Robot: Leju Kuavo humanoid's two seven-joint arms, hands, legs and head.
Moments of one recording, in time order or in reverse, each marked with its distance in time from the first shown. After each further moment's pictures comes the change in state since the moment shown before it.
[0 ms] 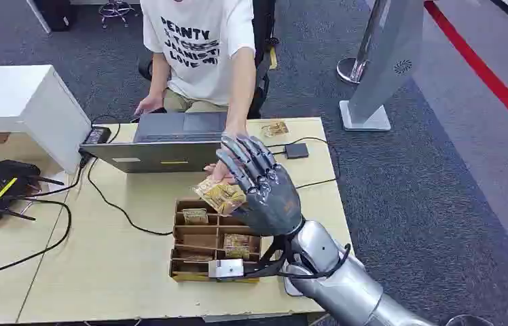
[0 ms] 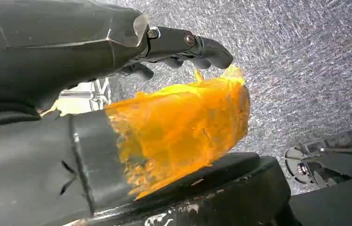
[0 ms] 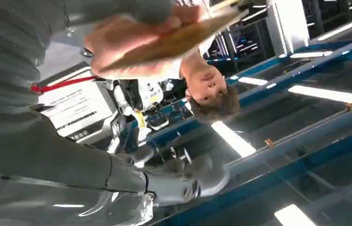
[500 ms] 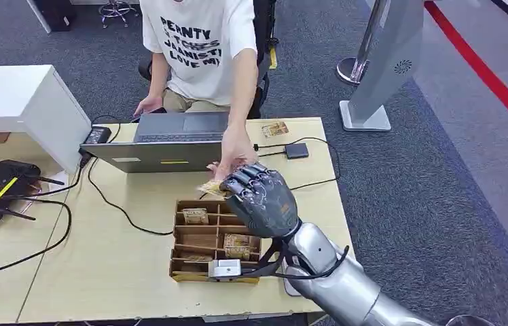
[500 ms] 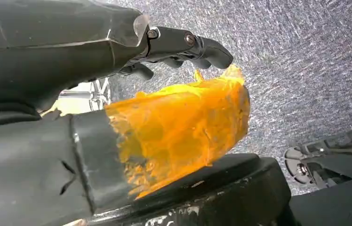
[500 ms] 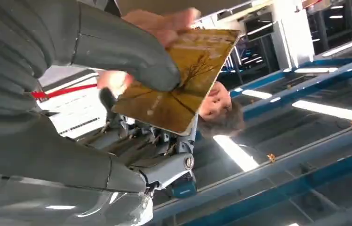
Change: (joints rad) left arm 0.000 0.002 0.000 0.000 0.002 -0.001 -0.003; right arm -0.002 -0.001 0.024 0.063 -0.009 -0.009 0.001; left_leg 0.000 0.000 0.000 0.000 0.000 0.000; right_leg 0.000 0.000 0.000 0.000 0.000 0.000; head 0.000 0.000
